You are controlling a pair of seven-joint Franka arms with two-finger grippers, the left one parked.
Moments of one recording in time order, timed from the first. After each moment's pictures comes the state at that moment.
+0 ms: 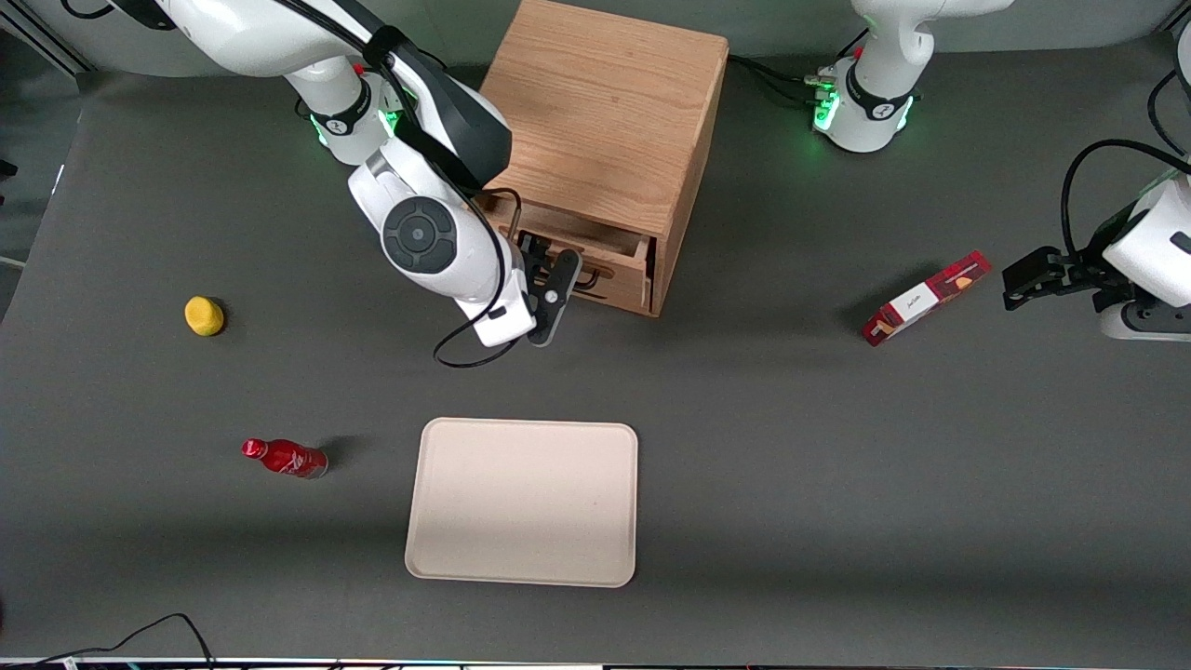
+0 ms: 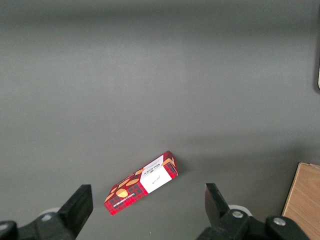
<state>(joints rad) 0.18 0.46 0.53 -1.58 0.04 1.87 -0.47</state>
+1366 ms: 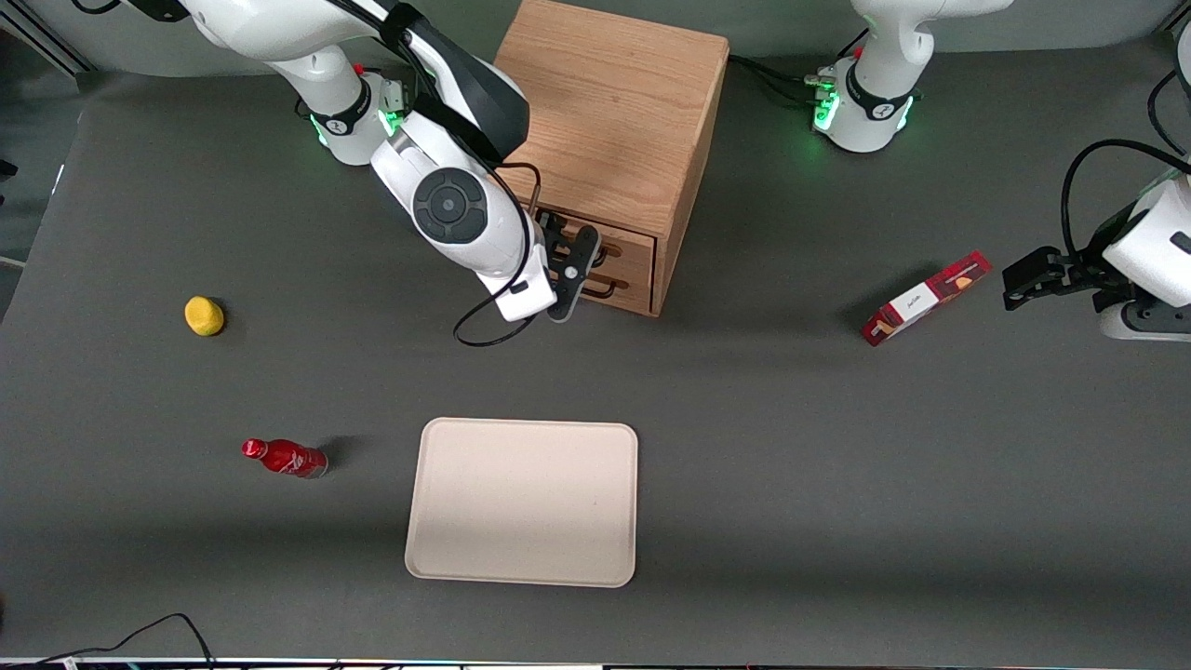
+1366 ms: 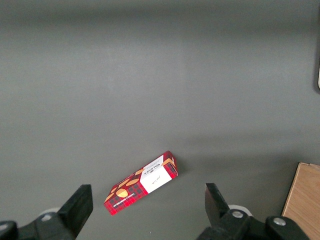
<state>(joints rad) 0.19 0.44 0.56 -1.61 0.04 1.87 -0.41</state>
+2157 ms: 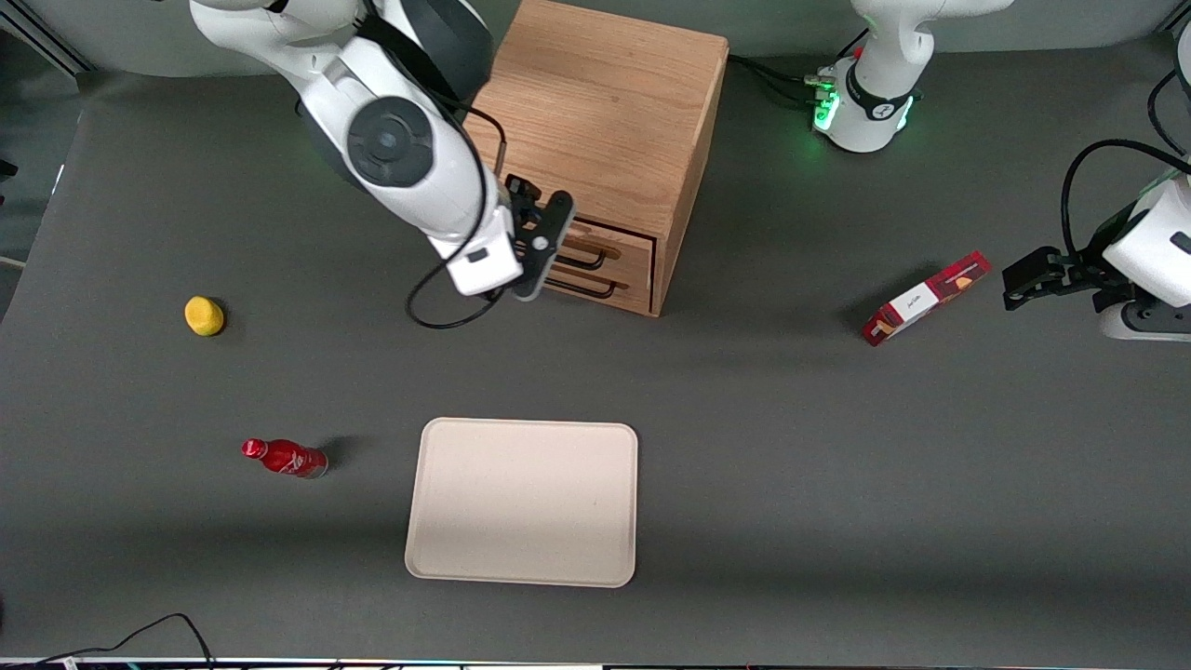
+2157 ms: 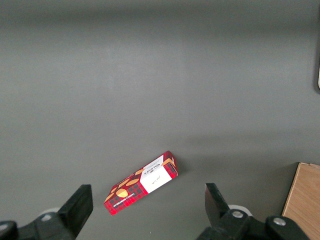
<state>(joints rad) 0.18 0.35 0.52 -1.43 0.04 1.64 -0.35</state>
